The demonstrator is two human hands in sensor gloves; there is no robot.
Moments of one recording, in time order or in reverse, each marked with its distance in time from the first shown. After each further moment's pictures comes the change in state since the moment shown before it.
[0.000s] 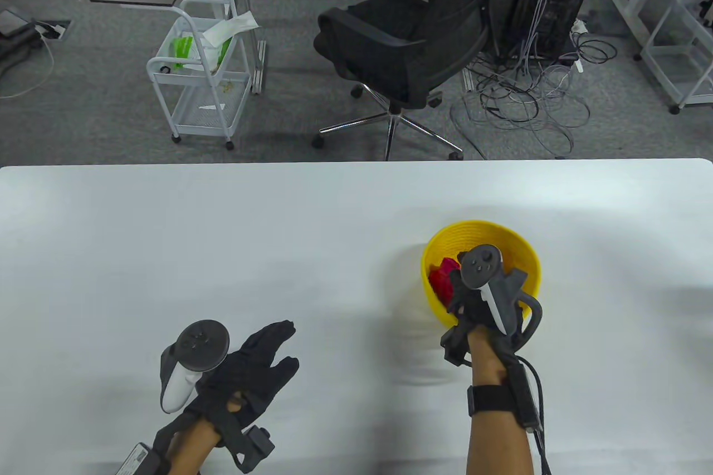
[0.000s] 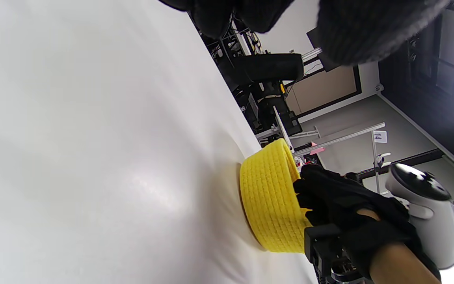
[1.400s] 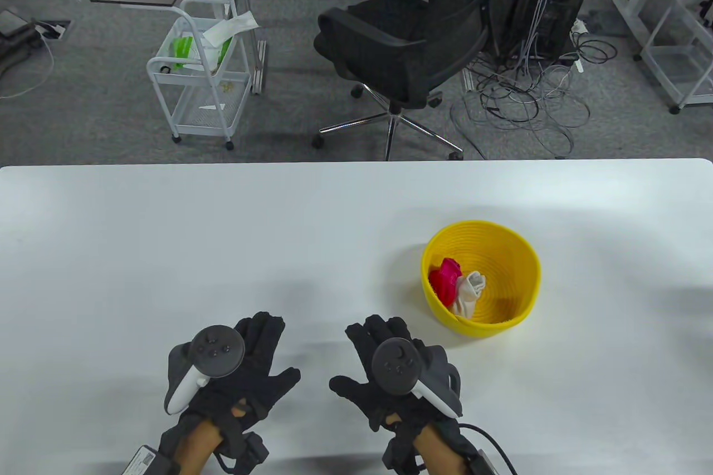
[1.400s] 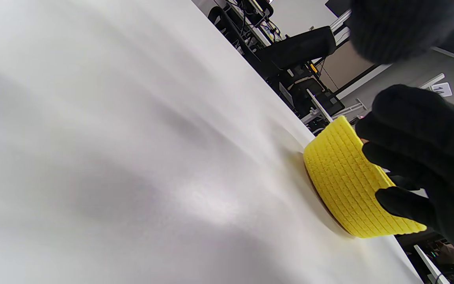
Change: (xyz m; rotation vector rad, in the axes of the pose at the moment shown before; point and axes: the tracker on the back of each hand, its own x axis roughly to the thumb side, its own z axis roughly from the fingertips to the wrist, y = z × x) left_hand -0.017 -0.005 -0.003 -0.003 0.122 -0.266; right_hand 0.051 0.056 0.152 0.458 -0.553 -0.002
